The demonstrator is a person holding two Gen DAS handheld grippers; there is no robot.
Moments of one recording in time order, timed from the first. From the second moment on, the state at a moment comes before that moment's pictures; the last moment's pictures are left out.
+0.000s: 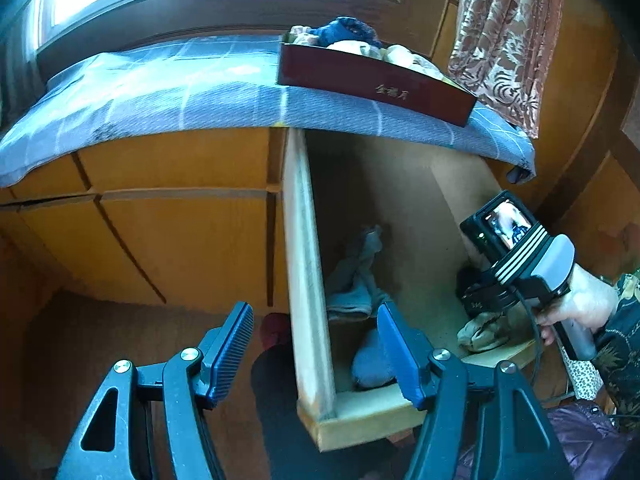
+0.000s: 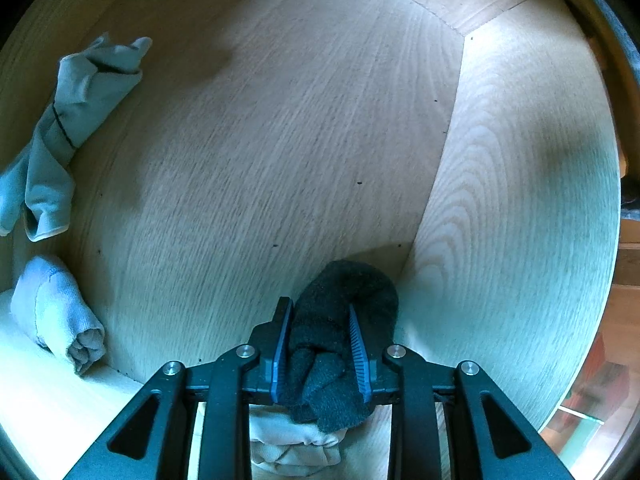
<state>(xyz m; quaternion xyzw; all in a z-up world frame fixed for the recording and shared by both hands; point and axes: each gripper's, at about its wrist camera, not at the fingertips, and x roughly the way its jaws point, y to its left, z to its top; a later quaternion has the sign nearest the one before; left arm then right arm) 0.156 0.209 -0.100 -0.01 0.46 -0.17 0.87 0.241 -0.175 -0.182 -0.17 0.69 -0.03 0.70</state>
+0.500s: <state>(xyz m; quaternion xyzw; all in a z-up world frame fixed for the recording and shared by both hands) 0.152 0.175 -0.101 0.03 0.46 -0.20 0.86 0.238 -0.179 -0.178 -0.17 0.69 -0.01 0.70</state>
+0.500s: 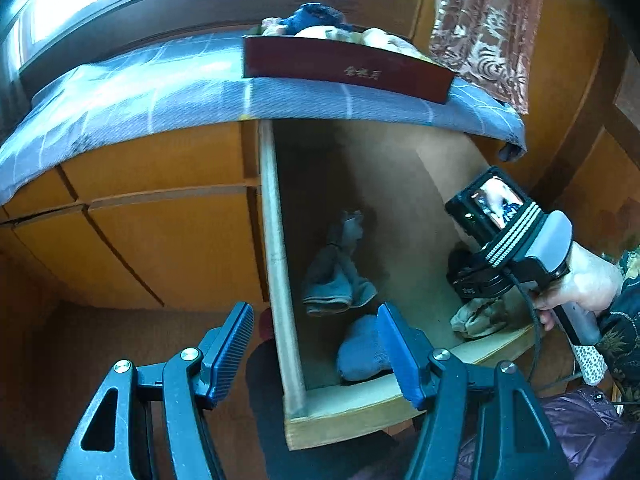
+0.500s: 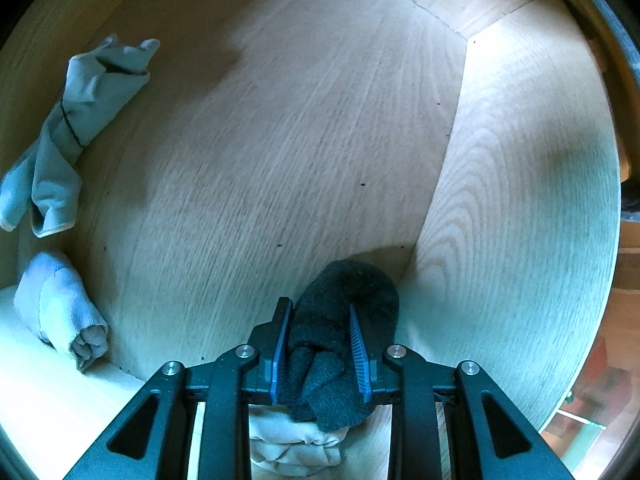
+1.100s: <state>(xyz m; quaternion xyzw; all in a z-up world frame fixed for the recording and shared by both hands) 0.172 0.133 -0.117 0.06 0.48 -0.23 0.84 0.225 -0.185 -0.160 -0.12 0.66 0.01 0.75</state>
